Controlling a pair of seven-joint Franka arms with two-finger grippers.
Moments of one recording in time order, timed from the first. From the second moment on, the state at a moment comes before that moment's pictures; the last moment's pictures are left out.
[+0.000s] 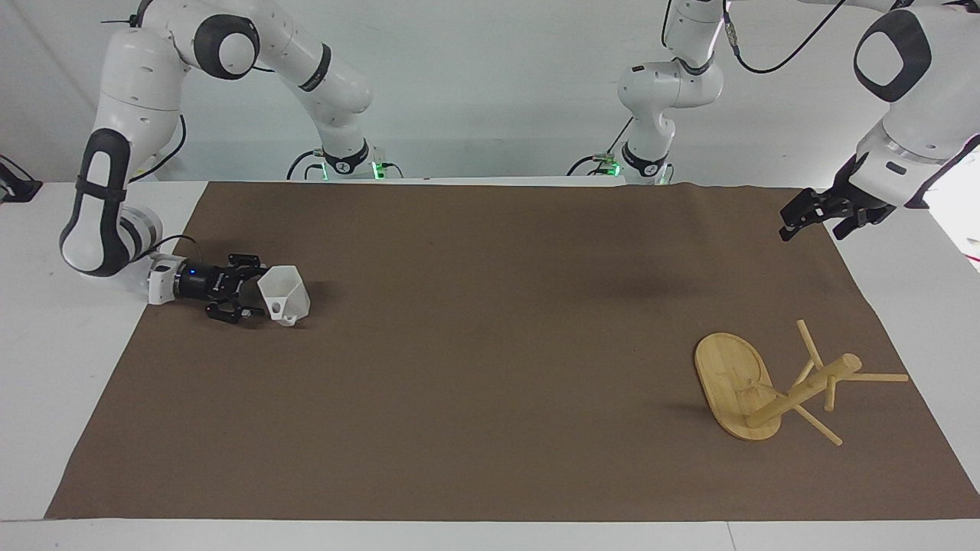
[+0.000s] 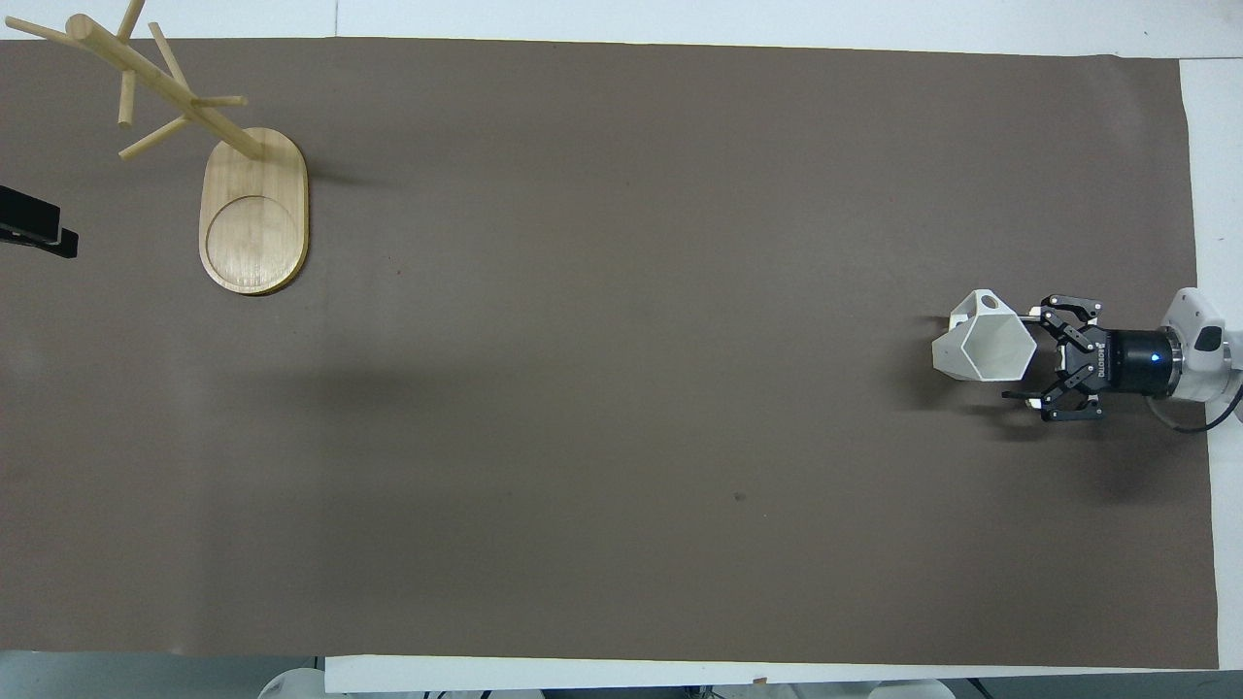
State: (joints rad) left arm -0.03 0.06 0.04 -1.55 -0.03 1.56 0.07; right arm -0.53 0.57 -0.09 -1.94 1.04 1.41 -2.59
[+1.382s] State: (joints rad) left arm -0.03 0.06 0.04 -1.55 -0.03 1.56 0.07; right arm -0.45 0.57 -0.09 -1.95 1.08 1.43 -2.64
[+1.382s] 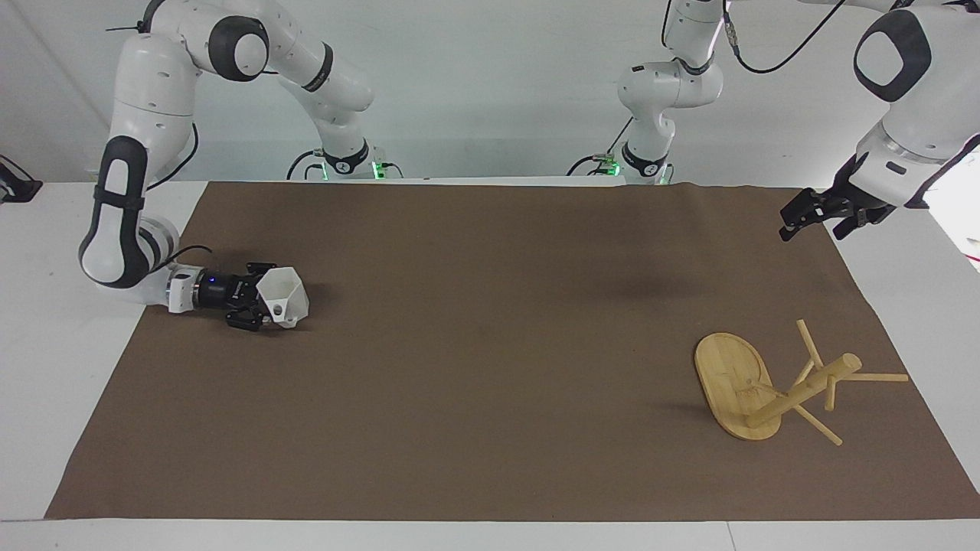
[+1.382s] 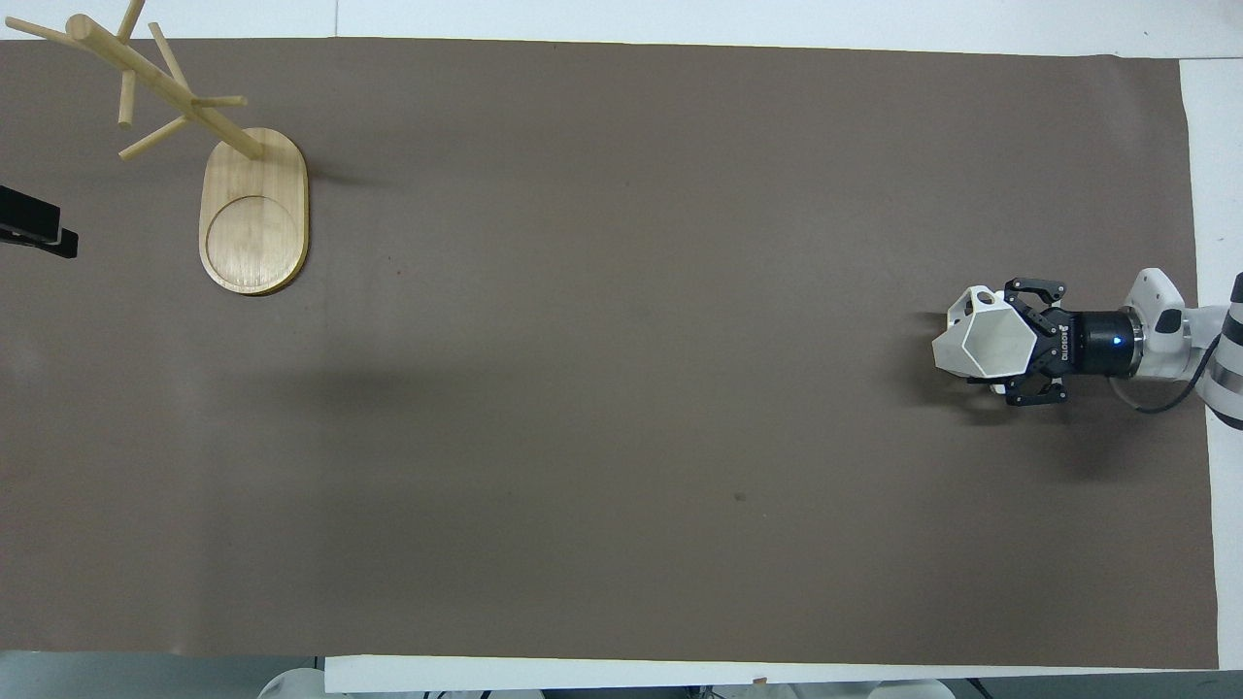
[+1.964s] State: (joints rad) left arm -0.03 0.06 0.04 -1.55 -0.03 1.56 0.07; right arm -0.42 0.56 -0.09 -1.96 1.09 1.44 -2.64
